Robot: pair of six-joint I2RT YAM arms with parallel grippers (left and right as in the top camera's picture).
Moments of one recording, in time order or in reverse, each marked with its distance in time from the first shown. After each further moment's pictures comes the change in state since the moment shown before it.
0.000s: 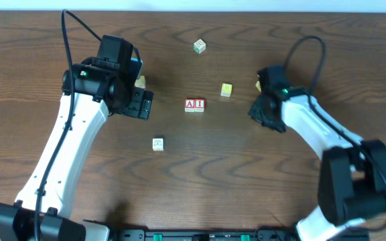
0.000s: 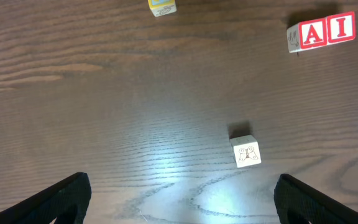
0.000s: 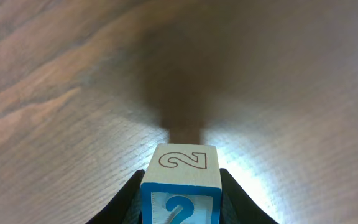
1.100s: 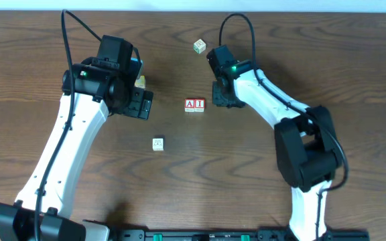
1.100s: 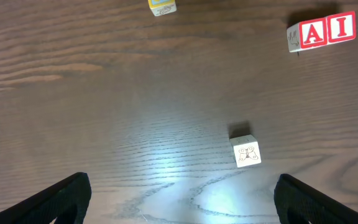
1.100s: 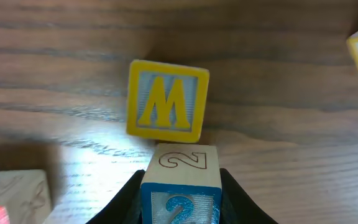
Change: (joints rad) left arm 0.000 0.000 0.000 0.000 0.000 0.000; right arm 0.211 0.329 0.435 -0.130 0.048 -0.267
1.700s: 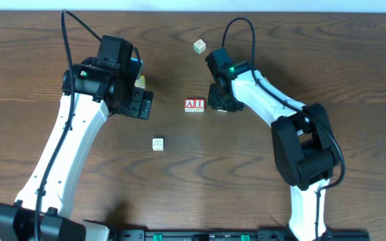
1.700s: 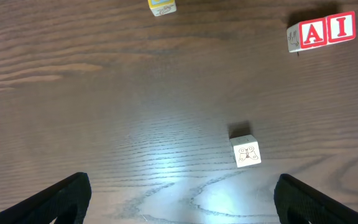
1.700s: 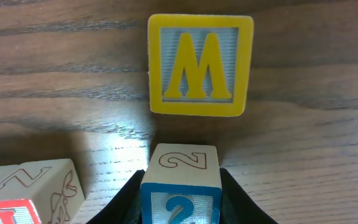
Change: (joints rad) left arm 0.000 0.000 0.000 0.000 0.000 0.000; right arm 0.005 0.013 0.000 -0.007 -0.117 0.134
